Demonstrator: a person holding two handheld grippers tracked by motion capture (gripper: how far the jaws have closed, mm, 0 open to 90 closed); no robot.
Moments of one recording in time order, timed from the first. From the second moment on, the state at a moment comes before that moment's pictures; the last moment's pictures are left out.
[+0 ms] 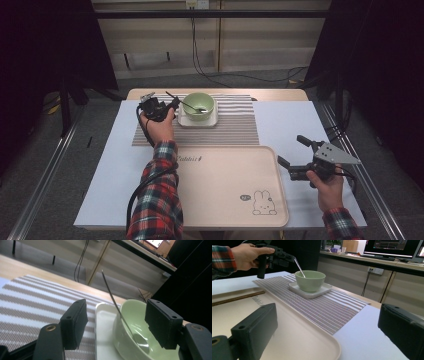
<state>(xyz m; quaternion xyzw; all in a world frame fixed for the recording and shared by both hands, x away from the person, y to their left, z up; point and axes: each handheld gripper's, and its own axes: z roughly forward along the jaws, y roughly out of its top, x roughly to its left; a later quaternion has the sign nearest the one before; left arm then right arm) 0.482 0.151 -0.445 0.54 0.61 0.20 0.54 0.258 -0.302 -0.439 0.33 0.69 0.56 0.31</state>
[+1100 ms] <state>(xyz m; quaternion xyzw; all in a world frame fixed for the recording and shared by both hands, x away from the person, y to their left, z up) 0.509 0.126 -0.467 0.51 0.63 0.19 0.56 0.260 -0.304 -0.440 0.32 0.70 0.56 0.32</state>
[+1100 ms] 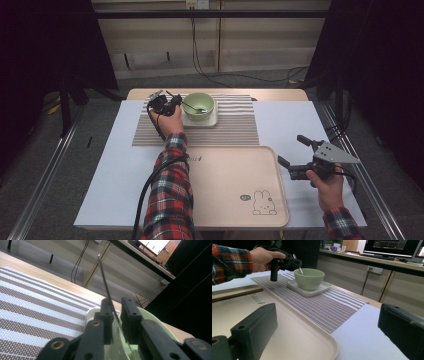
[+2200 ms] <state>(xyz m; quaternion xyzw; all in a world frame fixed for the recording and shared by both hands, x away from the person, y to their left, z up) 0.517 0.082 -0.443 0.52 0.58 0.19 0.60 0.257 -0.307 -0.440 0.33 0.69 0.56 0.31</state>
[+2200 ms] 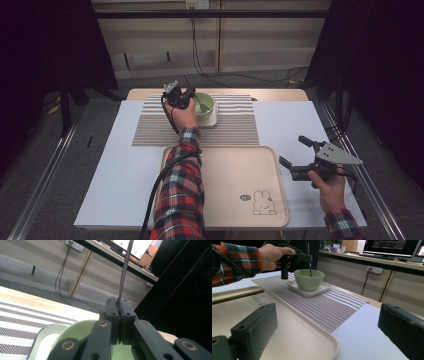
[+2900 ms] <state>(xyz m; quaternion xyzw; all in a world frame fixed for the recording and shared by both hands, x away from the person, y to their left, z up) 0.480 0.125 -0.392 0.53 0.56 0.15 0.62 0.255 -0.308 -0.439 0.33 0.69 0.56 0.31</state>
